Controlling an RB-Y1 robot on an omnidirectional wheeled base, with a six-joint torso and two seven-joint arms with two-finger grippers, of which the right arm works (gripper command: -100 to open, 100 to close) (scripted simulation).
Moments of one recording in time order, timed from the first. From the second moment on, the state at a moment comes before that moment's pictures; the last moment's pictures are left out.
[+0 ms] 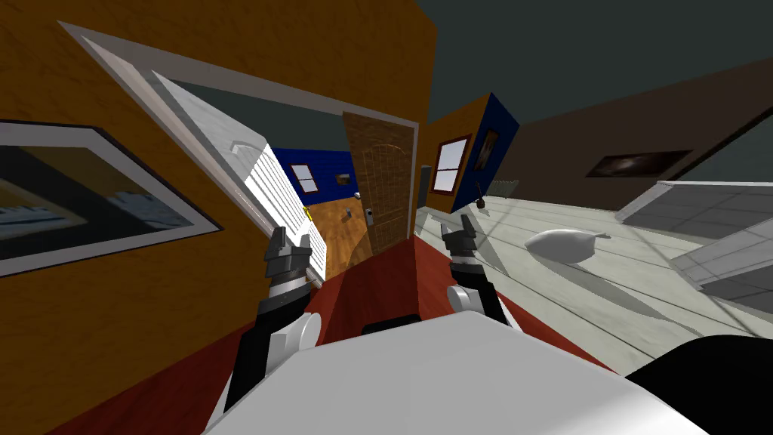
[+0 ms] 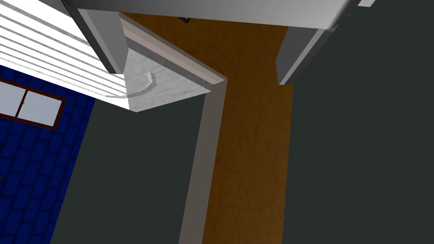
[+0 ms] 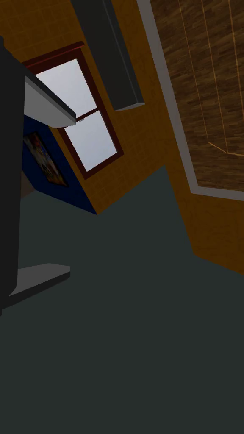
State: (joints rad) arm 0.49 0.04 -0.05 -2.23 -0.07 -0.45 -0.17
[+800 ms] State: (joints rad) arm 0.40 -0.03 -0.08 -2.05 -0.10 -0.45 -0.17
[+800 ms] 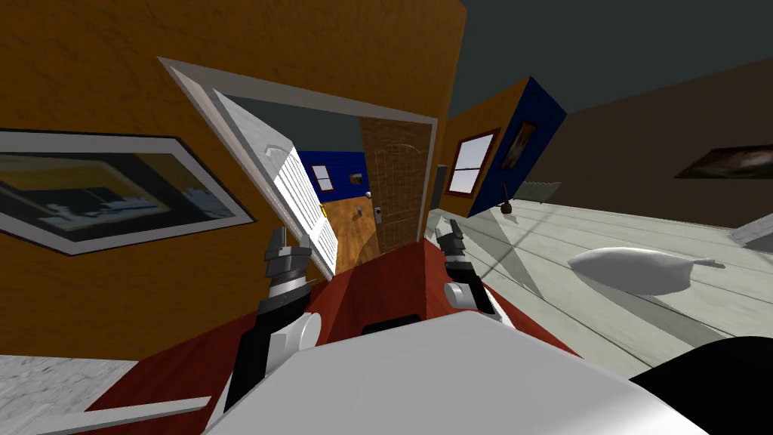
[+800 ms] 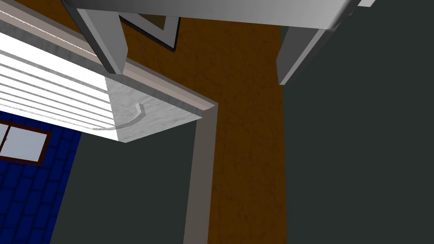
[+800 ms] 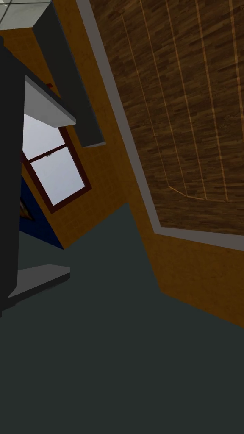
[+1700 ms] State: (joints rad) arm 0.28 -0.12 -0.10 -1.79 -0.13 -0.46 -0.17
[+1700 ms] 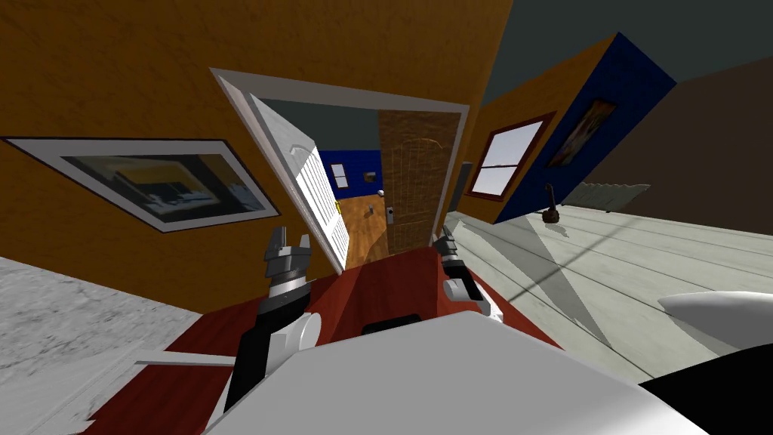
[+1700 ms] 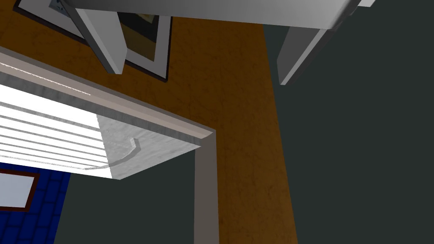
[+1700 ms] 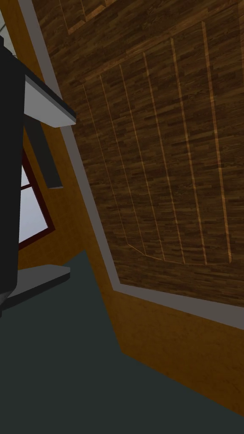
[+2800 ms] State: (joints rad) arm 0.15 -0.21 -0.13 -1.52 -0.16 -0.47 -0.17
